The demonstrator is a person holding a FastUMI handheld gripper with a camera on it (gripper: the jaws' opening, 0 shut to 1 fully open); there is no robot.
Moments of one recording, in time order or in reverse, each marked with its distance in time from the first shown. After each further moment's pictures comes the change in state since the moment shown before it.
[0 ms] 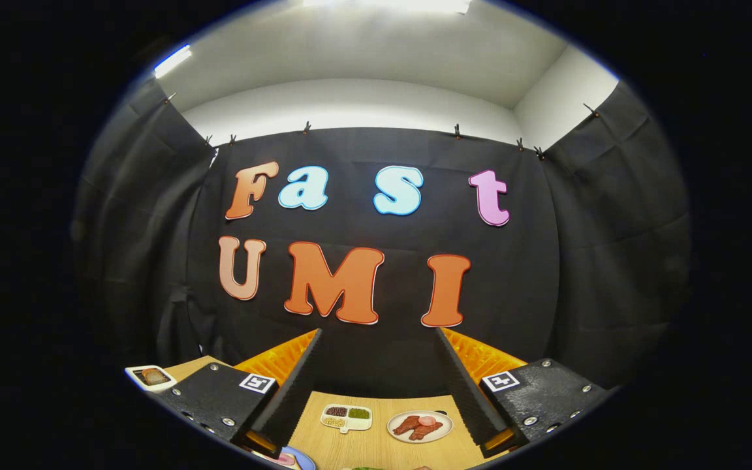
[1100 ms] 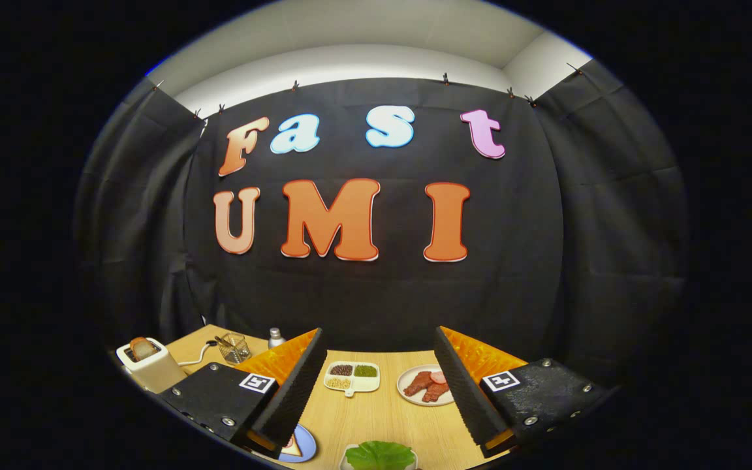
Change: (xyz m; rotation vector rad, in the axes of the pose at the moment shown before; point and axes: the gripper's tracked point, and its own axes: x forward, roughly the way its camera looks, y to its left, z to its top) arm -0.005 -0.002 -0.147 0.038 0.234 0.001
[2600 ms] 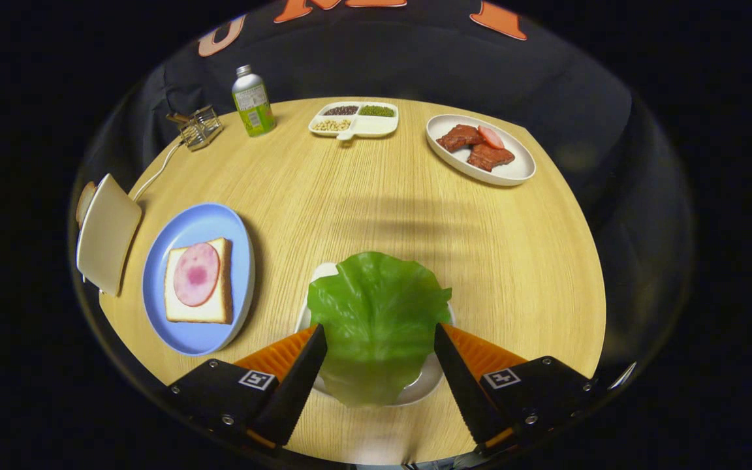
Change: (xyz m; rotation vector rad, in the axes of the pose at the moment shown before) arm -0.038 0.008 -0.339 -0.125 1.066 0.105
